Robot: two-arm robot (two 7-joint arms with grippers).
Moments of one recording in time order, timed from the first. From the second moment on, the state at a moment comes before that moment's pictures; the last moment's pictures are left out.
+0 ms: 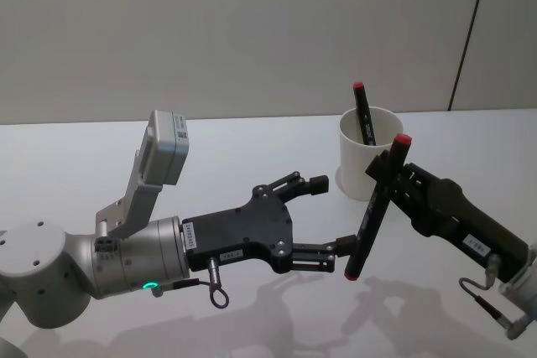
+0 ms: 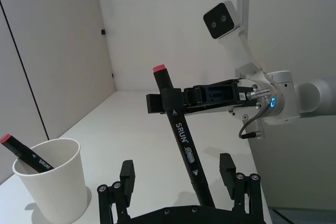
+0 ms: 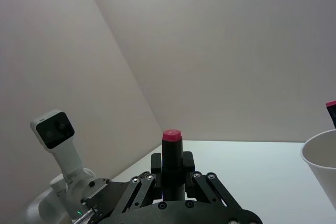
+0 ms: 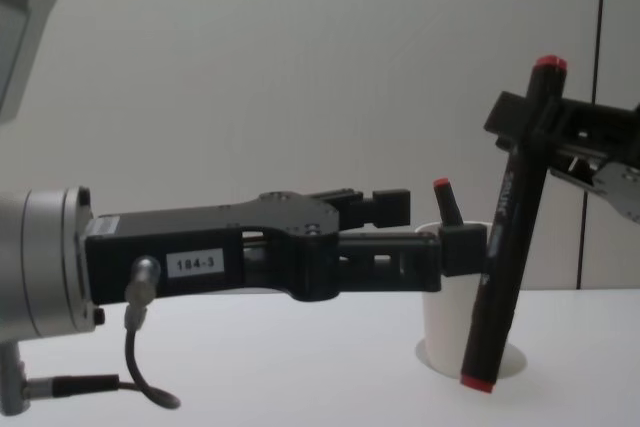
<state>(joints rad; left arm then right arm) -0.22 0.46 0.35 -1.66 -0.51 0.11 -0.95 -0.07 0.46 -0.26 -1.84 0.96 0.07 0.58</state>
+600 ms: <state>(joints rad) -0.22 0.46 0.35 -1.66 -0.51 0.11 -0.95 -0.07 0.48 -0.24 -1.83 0.94 0.00 0.52</state>
